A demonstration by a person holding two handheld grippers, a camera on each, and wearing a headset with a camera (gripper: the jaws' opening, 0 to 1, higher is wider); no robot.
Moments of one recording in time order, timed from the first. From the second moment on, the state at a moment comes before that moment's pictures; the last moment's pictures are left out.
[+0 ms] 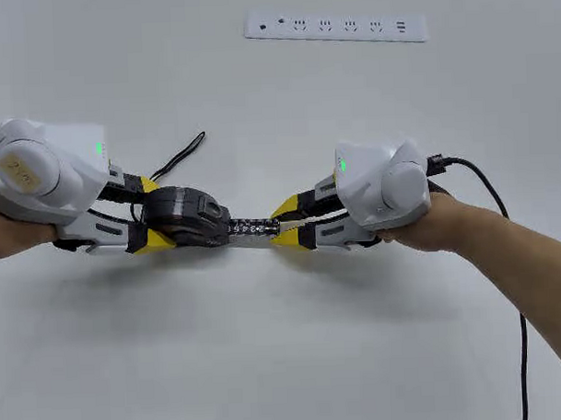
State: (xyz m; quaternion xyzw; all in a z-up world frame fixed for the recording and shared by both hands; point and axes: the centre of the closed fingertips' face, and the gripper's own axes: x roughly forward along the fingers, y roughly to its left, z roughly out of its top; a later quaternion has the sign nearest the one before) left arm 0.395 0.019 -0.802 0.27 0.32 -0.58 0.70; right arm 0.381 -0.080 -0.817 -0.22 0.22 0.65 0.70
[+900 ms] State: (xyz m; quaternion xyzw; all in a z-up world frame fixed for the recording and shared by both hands) left arm 0.395 0.018 -0.802 0.27 0.32 -0.58 0.70; right arm 0.379 -0.101 -0.817 -0.22 0.23 0.65 0.69
